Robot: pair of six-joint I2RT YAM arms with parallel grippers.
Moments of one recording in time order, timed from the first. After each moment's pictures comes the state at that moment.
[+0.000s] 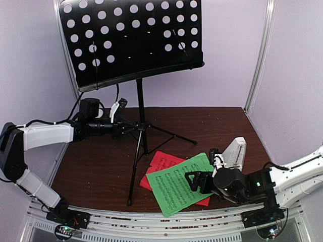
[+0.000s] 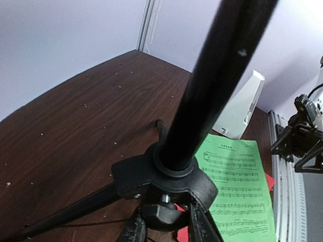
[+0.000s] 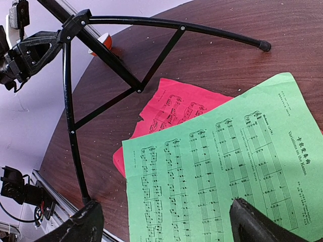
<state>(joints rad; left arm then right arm) -0.45 1.48 0.91 0.15 0.74 0.06 1.40 1.13 0.52 -0.01 0.66 1.04</state>
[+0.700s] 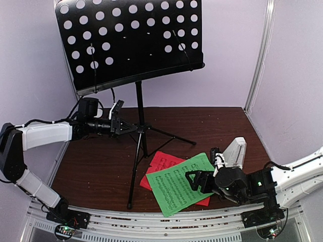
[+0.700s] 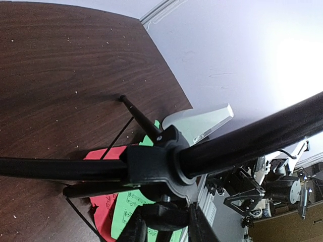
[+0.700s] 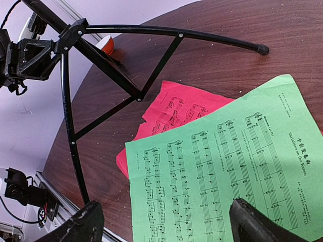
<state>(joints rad) -0.43 1.47 0.93 0.08 0.87 -0.58 1.40 1.11 0.52 -0.02 0.66 1.05</state>
